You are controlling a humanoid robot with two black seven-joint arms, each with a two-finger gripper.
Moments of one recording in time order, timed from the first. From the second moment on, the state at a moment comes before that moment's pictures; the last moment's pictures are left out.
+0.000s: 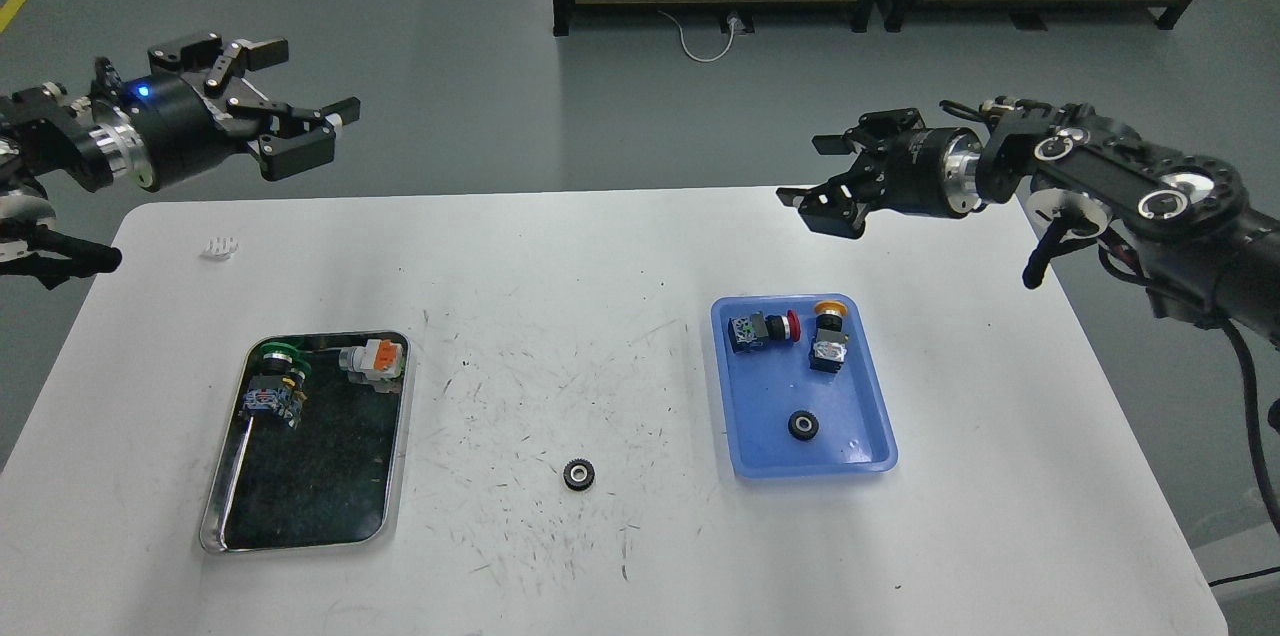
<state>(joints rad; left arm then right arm) -1.01 0.60 -0.30 -0.84 0.51 -0.48 -0.19 1.12 -0.54 0.12 0.73 -0.49 0.50 0.03</state>
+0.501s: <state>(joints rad) -0.76 0.39 -0.23 -1.01 0.66 -0.49 -0.19 1.14 -0.69 0.22 0.69 -0.49 0.47 0.04</state>
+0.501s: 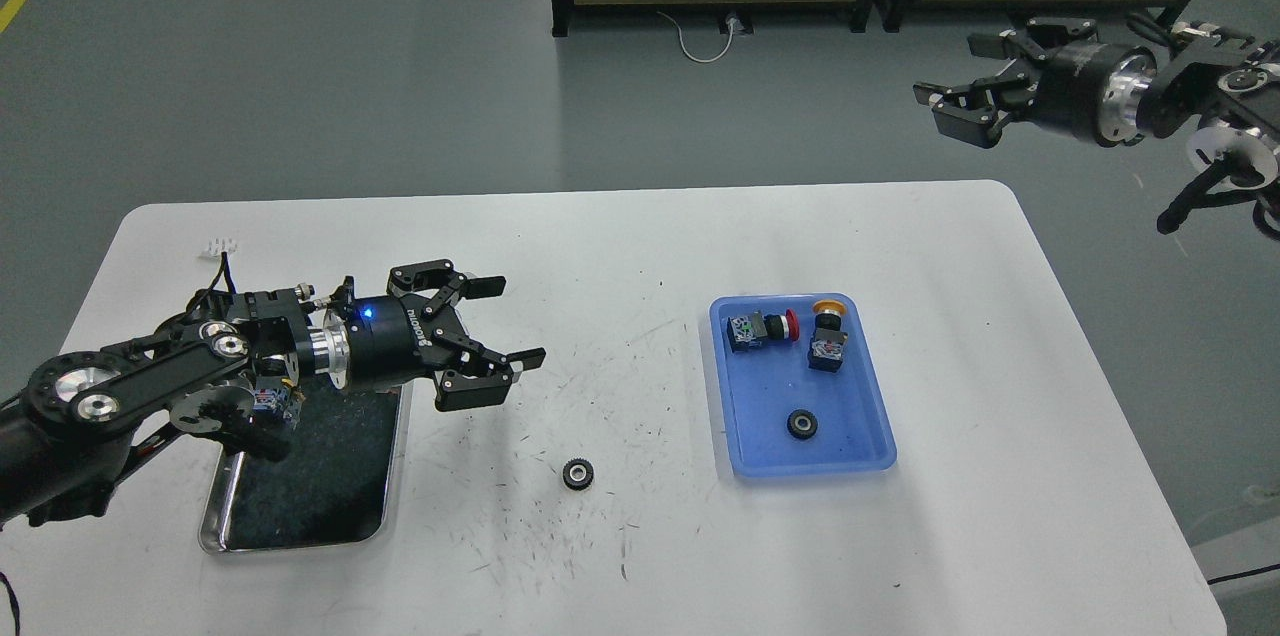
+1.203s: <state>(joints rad) -0.57 0.19 -0.22 -0.93 0.84 -0.33 -0.21 1.14 -0.68 0.21 0.67 -0.49 0.47 0.04</state>
